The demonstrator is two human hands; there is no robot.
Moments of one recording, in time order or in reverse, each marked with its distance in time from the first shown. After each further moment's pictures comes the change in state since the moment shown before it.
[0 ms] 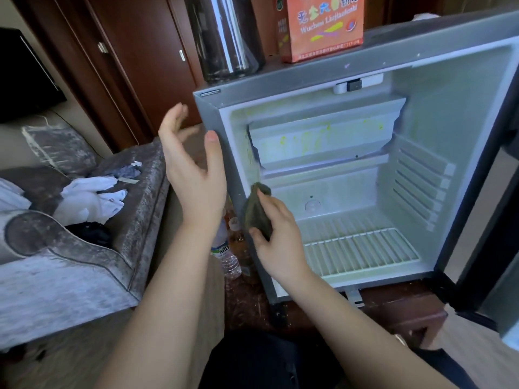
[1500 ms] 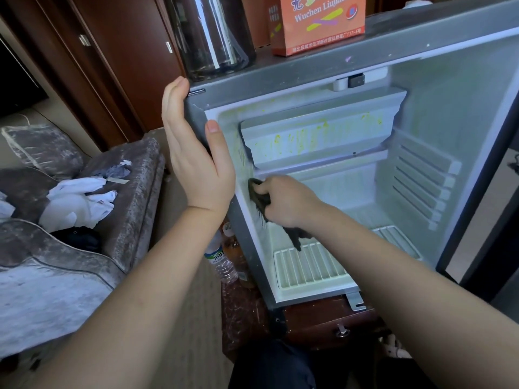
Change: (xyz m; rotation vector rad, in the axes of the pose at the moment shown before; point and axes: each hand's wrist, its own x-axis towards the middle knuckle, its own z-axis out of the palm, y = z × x) left_hand 0.018 -0.014 0.033 0.089 -0.014 0.314; right_hand 0.098 0.008 -0.039 -0.561 -0.547 0.081
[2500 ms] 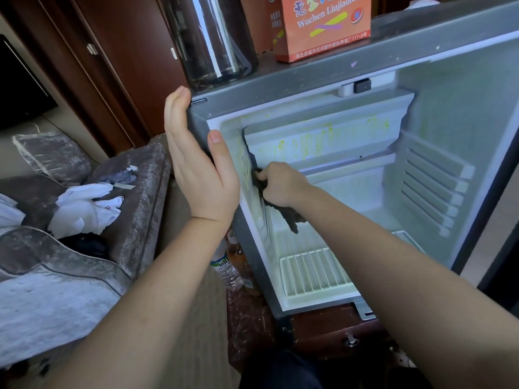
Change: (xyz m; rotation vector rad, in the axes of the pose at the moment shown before) left_hand -0.001 -0.002 0.002 0.036 0.008 0.020; right_hand 0.053 0.006 -0.005 0.028 0.057 0.120
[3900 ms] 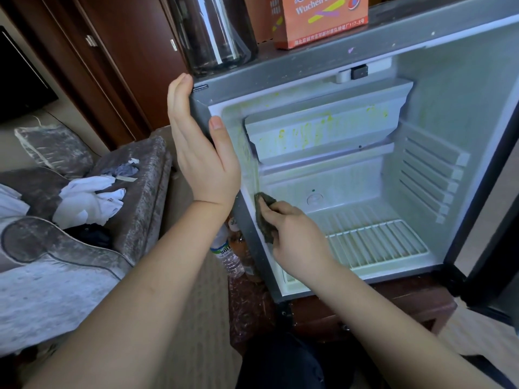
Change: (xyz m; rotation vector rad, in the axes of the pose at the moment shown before) left_hand 0.000 0.005 -0.002 0.027 -0.005 -0.032; right_hand -0.124 -0.003 0.049 0.023 0.194 -0.196
